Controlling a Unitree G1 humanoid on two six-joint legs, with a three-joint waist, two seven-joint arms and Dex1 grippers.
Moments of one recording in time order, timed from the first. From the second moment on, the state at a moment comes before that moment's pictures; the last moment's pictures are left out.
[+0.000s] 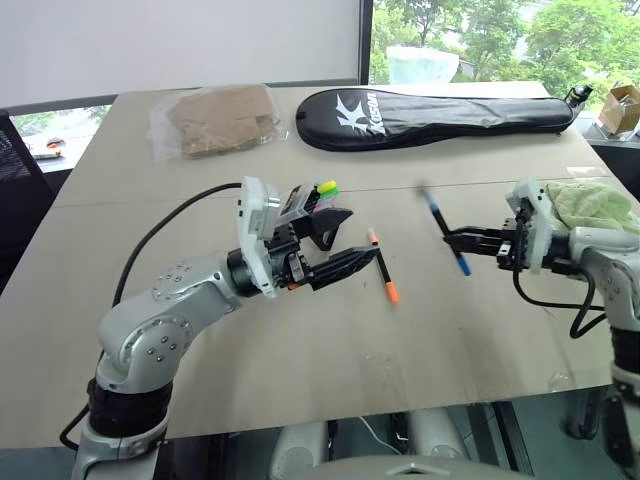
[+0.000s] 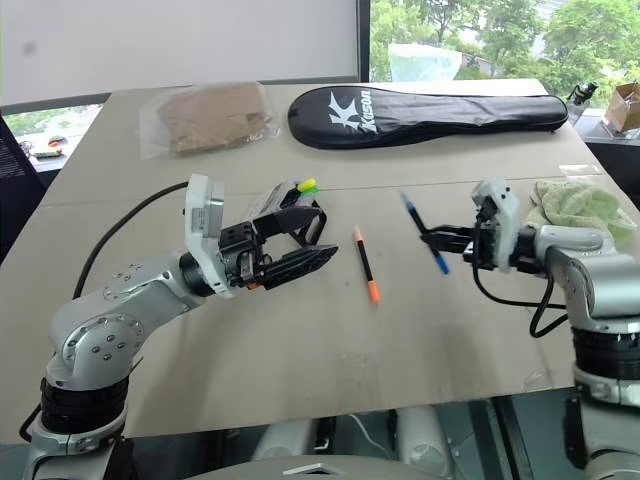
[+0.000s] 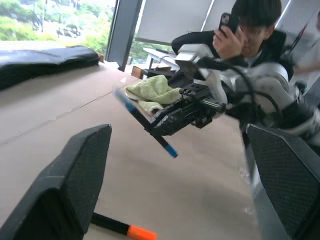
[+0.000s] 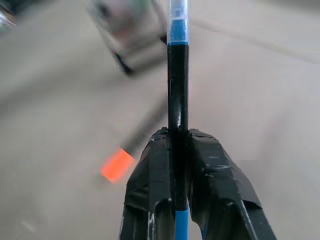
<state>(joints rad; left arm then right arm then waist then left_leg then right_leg) -0.30 0.55 0.11 -0.56 -1.12 0.82 -0.53 -0.43 -0.52 -0.22 -0.37 0.52 1.10 0.98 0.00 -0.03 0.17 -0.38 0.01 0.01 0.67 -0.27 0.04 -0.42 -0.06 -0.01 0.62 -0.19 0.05</state>
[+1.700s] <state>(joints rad) -0.54 0.78 -0.08 -0.53 -0.28 0.31 -0.69 -0.14 -0.83 -0.23 -0.61 0.62 0.75 0.82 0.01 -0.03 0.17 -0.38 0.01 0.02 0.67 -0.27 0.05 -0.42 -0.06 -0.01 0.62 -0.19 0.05</state>
